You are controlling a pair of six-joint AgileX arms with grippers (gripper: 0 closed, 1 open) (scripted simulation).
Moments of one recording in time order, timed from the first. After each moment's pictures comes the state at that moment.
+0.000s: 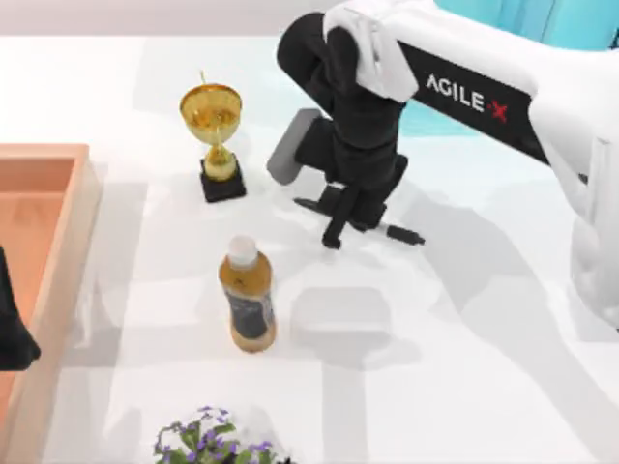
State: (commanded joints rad) left arm 0.00 0.00 0.00 0.00 0.00 0.00; right arm 0.62 2.50 2.23 -1.27 0.10 -0.50
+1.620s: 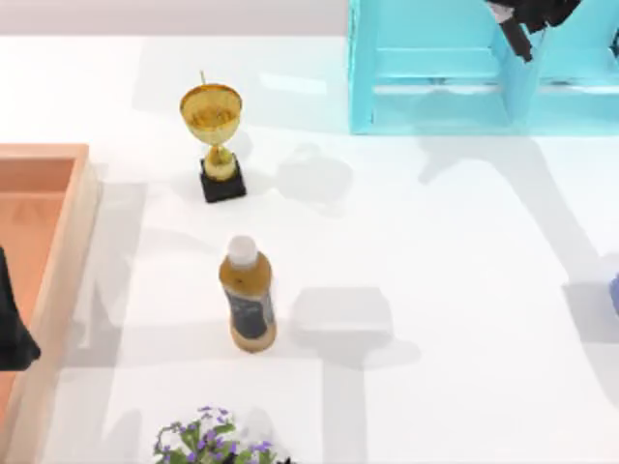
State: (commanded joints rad) left arm 0.00 0.00 0.00 0.00 0.00 0.00; right arm 0.25 1.73 1.77 -0.85 -0.43 -0.48
